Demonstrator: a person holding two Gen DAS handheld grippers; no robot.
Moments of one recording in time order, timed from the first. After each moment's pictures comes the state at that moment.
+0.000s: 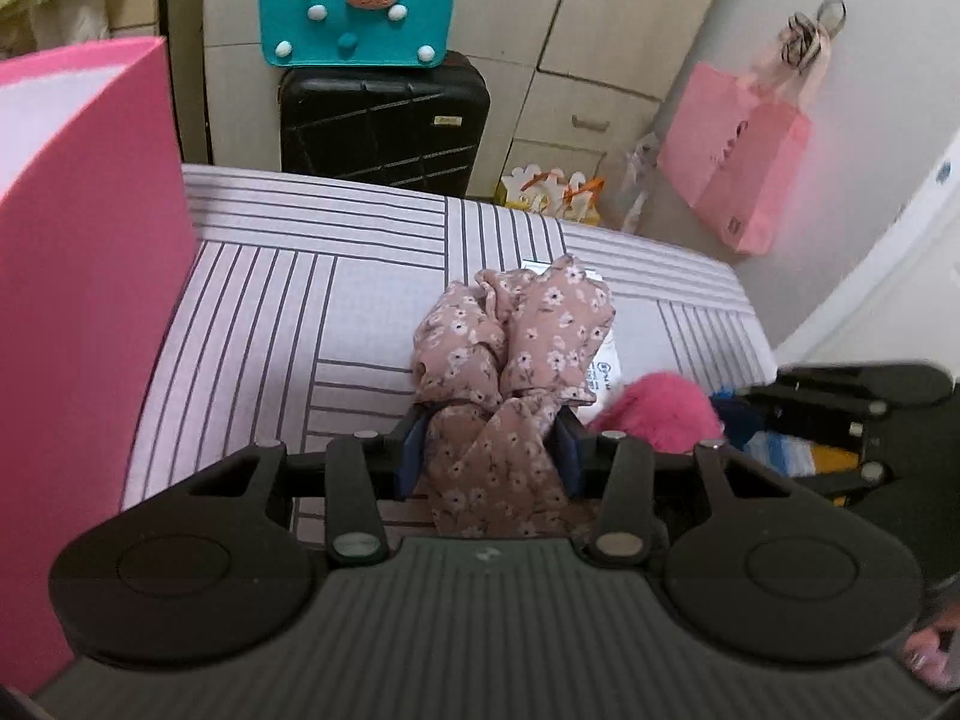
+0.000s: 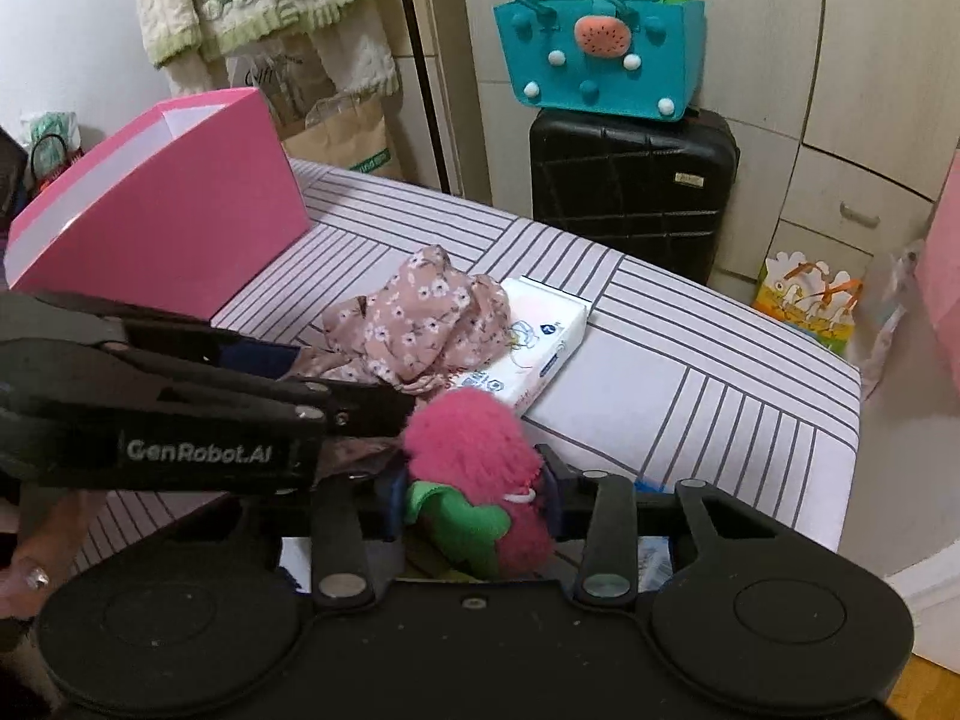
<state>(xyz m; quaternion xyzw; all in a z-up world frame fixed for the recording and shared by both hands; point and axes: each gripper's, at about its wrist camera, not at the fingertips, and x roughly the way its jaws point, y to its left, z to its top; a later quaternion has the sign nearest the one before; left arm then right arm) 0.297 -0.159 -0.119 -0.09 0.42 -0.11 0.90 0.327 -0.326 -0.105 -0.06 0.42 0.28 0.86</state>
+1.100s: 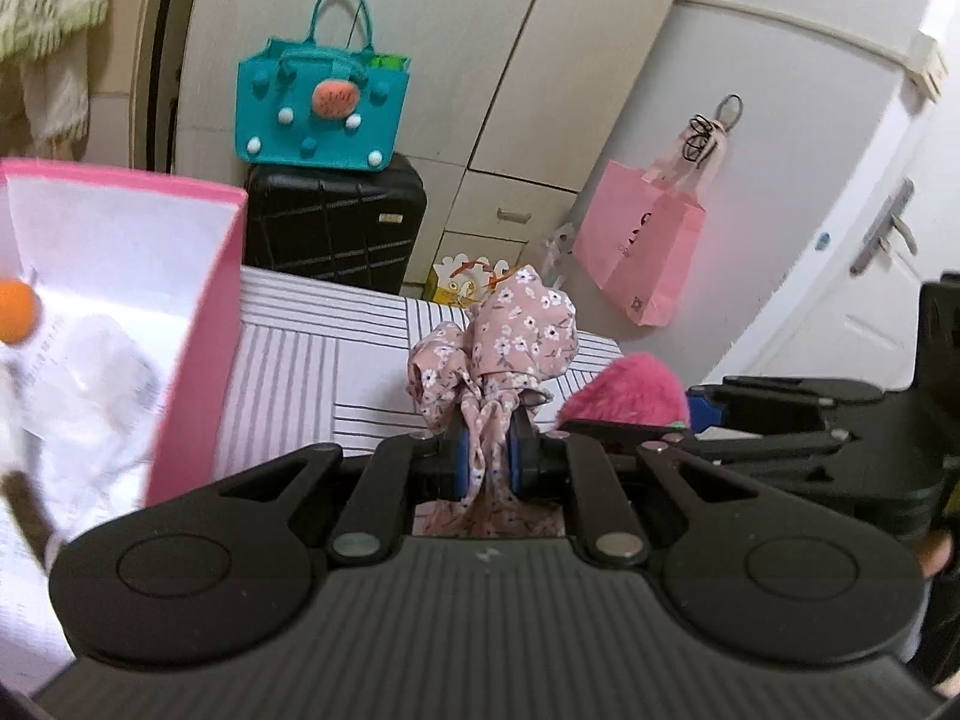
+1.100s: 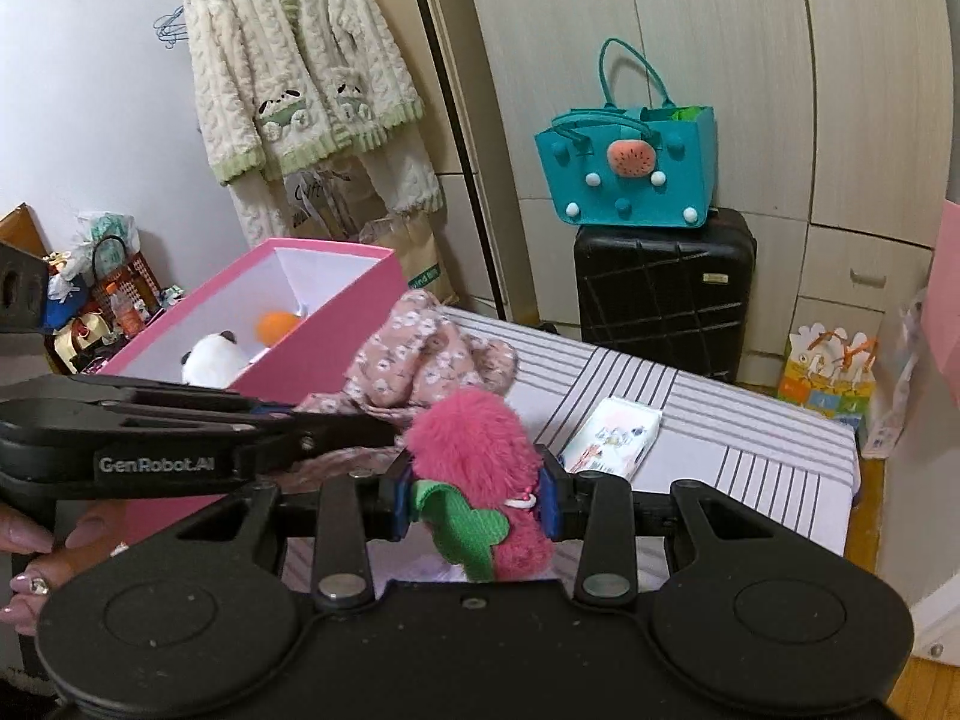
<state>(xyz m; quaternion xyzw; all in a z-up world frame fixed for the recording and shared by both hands) 0.219 -0.108 -0.046 -0.13 0.33 -0.17 0.92 0.261 -0.323 -0.026 0.01 0.34 0.31 0.89</state>
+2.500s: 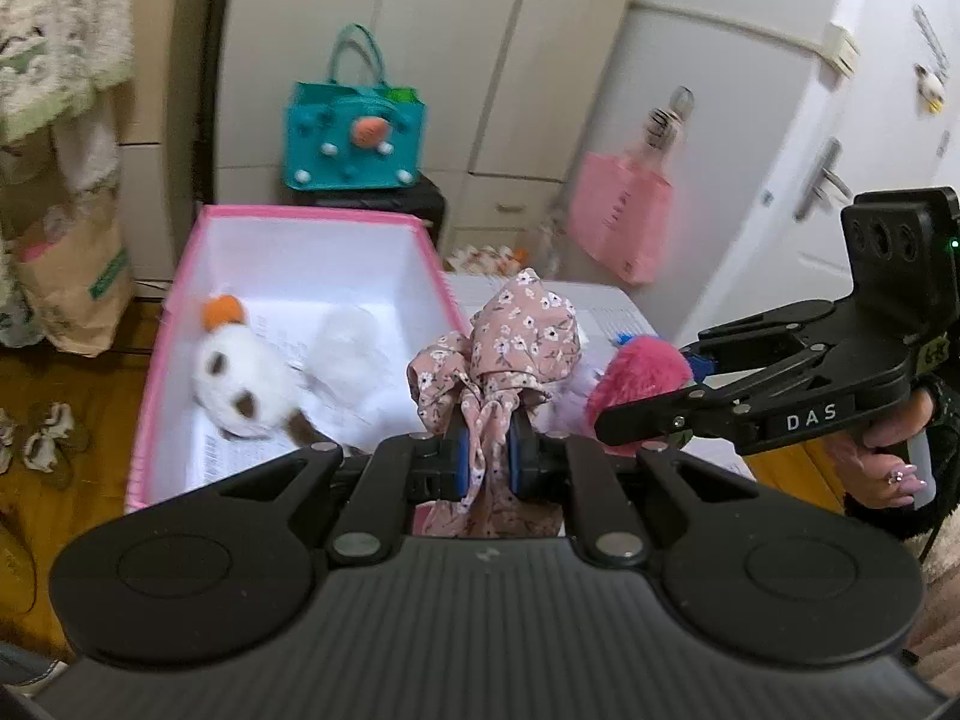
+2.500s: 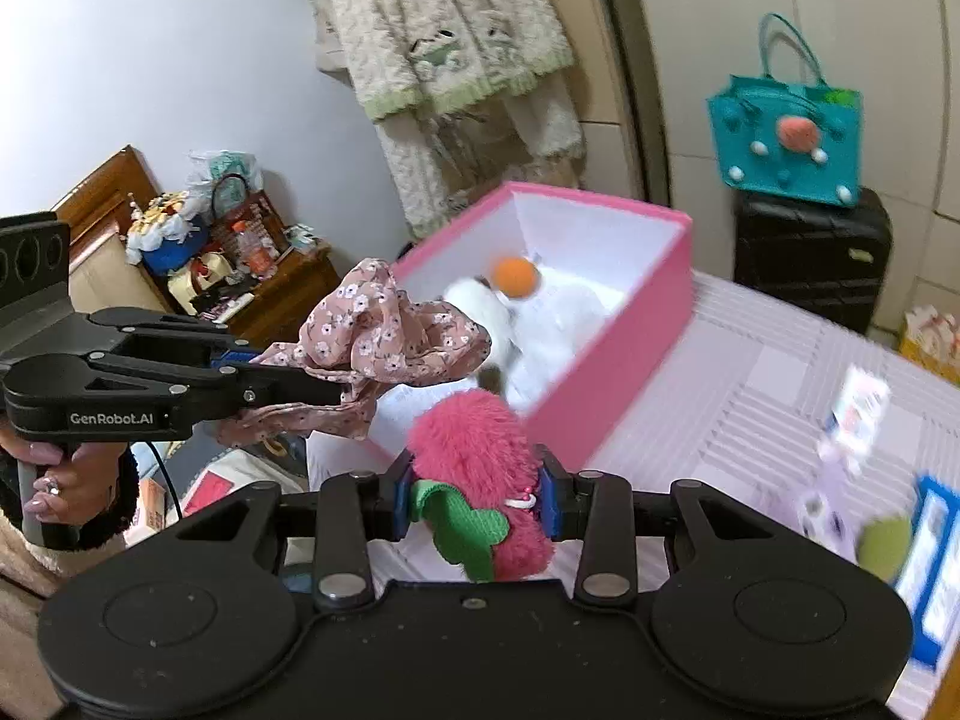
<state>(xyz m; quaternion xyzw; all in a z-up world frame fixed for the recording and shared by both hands) 0.087 0.061 0.023 -0.07 0.33 -0.21 0.92 0.172 -0.200 0.026 0.00 0.39 0.40 0.83</state>
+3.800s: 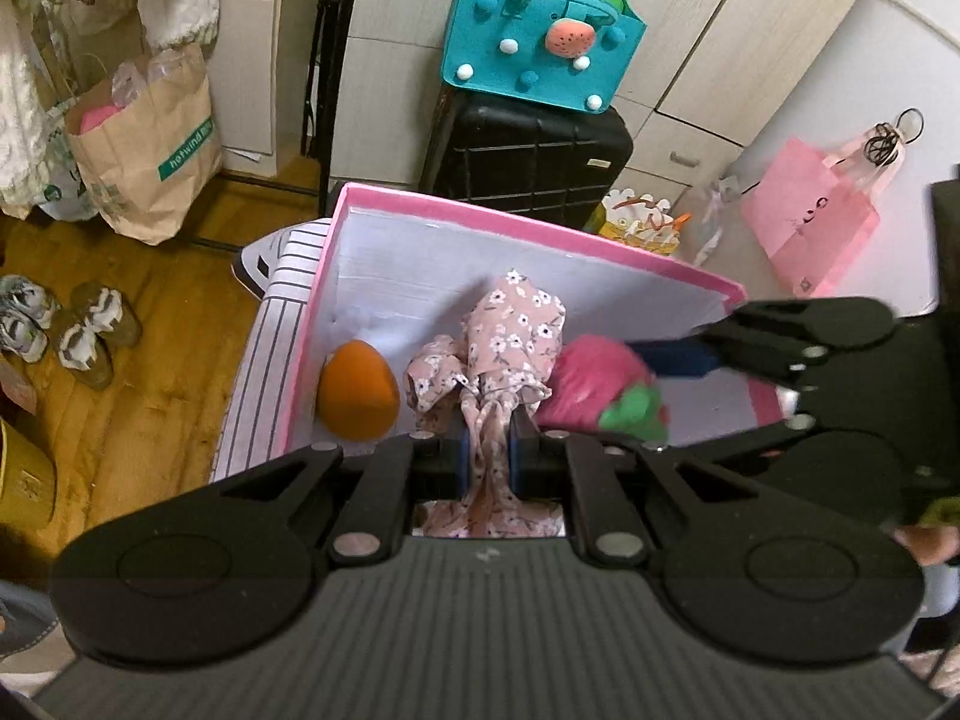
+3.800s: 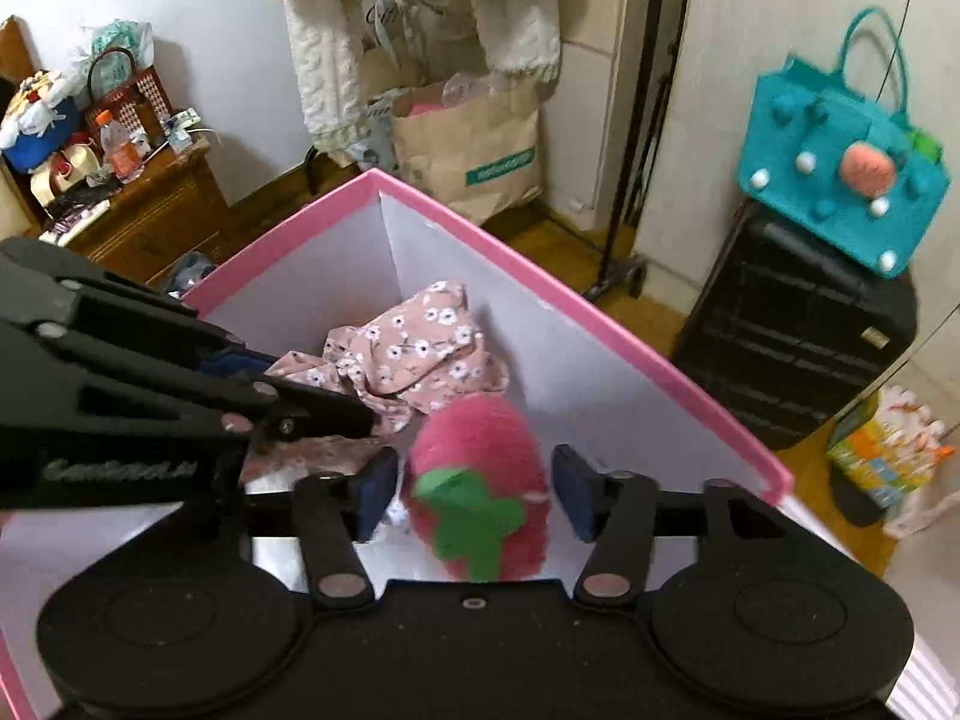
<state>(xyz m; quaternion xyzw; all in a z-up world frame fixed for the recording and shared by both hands) 0.324 0.122 -0.047 -0.13 0.46 -0.10 0.87 0.377 -0.050 -0.032 -0.16 0.44 0.35 0.81</state>
